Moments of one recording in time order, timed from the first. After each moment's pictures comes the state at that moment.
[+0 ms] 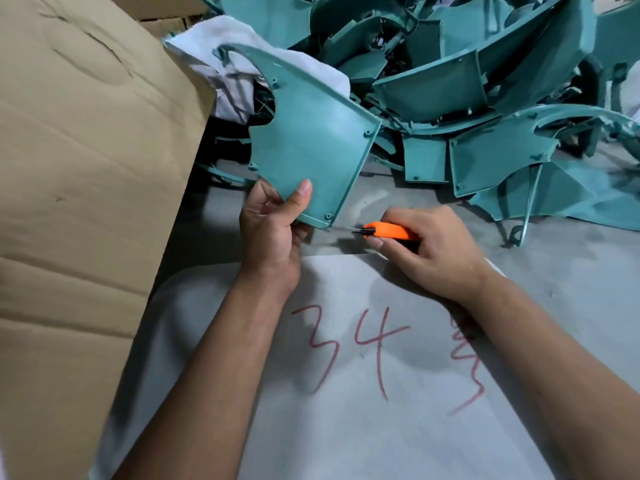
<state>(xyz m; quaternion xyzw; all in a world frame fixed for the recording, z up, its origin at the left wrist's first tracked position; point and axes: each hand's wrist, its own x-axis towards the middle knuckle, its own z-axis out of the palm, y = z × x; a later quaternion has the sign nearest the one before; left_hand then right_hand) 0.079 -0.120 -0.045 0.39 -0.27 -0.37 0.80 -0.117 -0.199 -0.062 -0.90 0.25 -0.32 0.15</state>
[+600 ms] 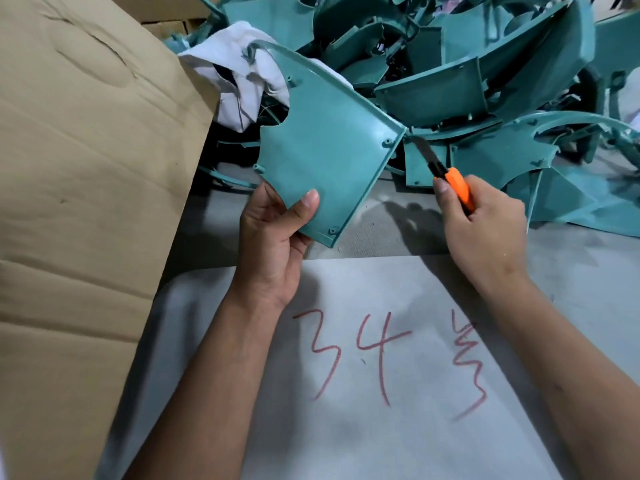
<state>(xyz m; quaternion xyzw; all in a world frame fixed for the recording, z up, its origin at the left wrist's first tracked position) 0.083 -0.104 -0.039 0.34 -0.34 -0.41 0.78 -0.131 -0.216 -0.060 -0.72 0.50 -0.45 0.13</state>
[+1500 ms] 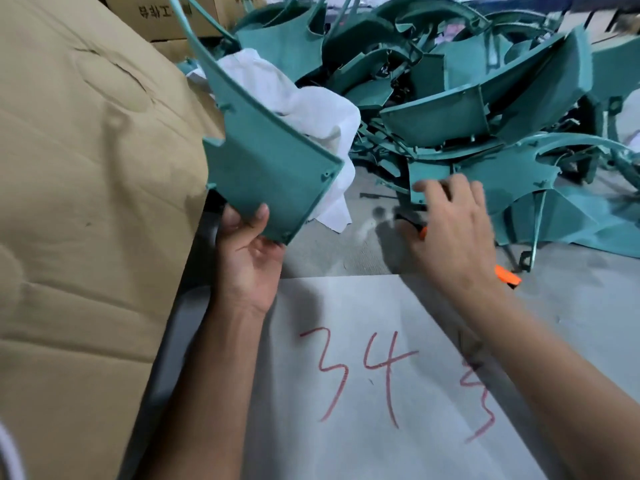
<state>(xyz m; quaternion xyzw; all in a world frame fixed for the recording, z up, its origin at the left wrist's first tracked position) 0.119 -0.102 -0.044 0.26 -0.24 -0.42 0.84 -0.094 -0.209 -0.041 -0.80 0.52 -0.31 -0.03</state>
